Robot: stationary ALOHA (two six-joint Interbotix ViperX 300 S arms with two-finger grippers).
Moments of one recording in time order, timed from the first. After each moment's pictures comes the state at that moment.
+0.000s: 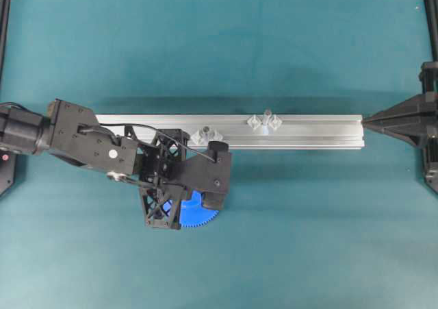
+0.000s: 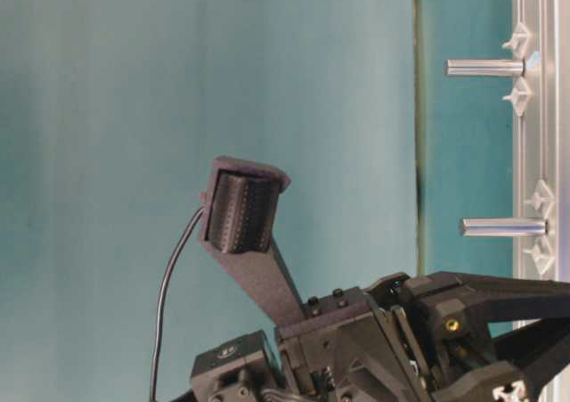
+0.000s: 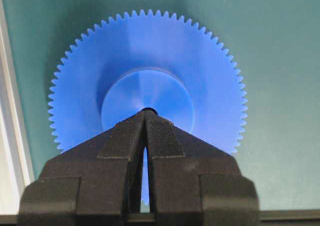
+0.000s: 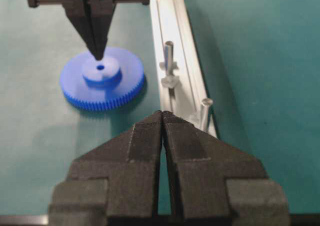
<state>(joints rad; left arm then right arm) -0.13 0.13 0.45 0.01 0.52 -0.04 -0.07 -1.11 1.31 0.02 0.05 0.04</state>
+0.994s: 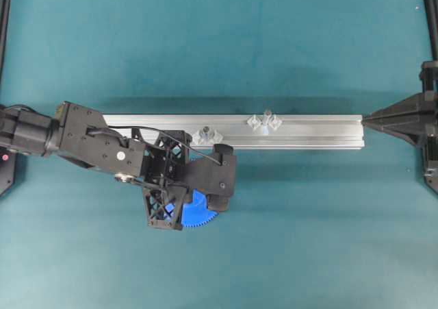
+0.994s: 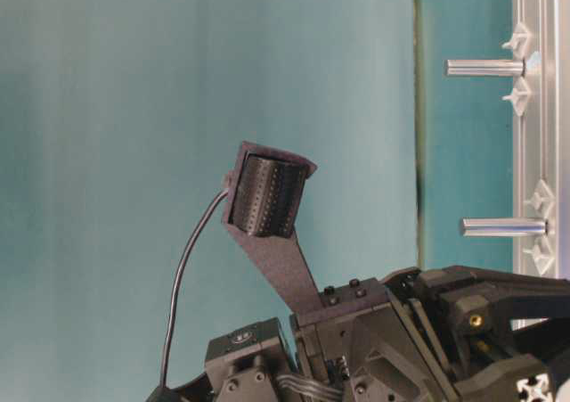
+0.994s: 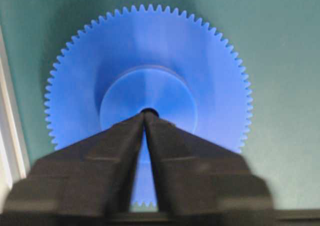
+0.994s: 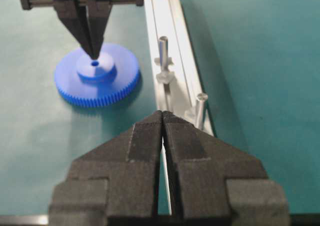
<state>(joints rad) -0.13 0.16 0.42 0.02 0.56 -0.03 -0.08 -1.11 1.31 0.02 0.05 0.04</state>
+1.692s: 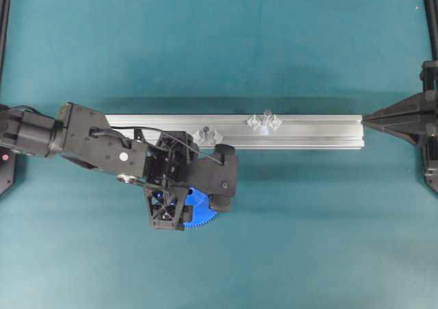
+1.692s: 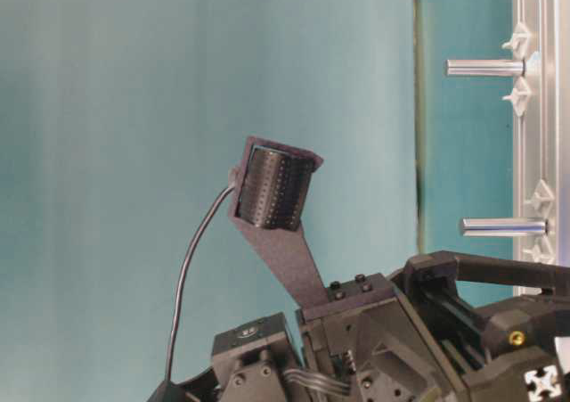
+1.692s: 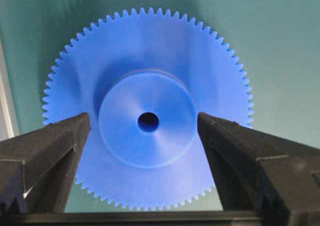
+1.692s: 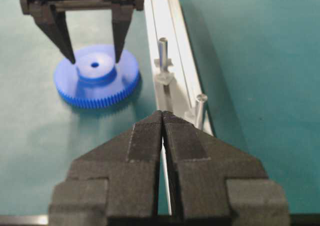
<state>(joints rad) -0.13 0.17 0.42 0.02 0.55 -0.04 -0.08 -1.12 1.31 0.02 0.05 0.04</state>
